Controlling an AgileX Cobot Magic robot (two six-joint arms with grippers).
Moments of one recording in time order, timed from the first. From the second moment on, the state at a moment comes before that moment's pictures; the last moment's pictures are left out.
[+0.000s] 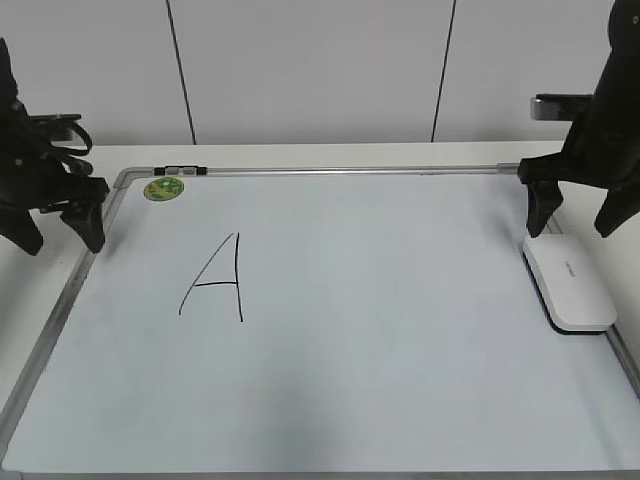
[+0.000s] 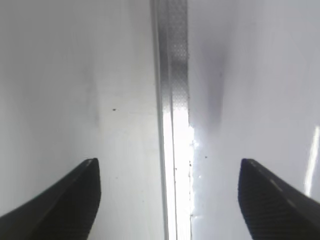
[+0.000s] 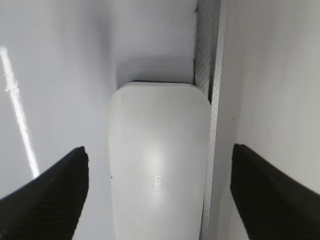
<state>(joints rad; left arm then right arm) -0.03 2.12 -1.59 -0.09 1.04 -0.01 0.00 2.11 -1.70 0.03 1.21 0.00</state>
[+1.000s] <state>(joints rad) -0.16 1.63 -1.49 0.10 1.20 -0.16 0.00 1.44 -1.20 0.06 1.20 0.00</state>
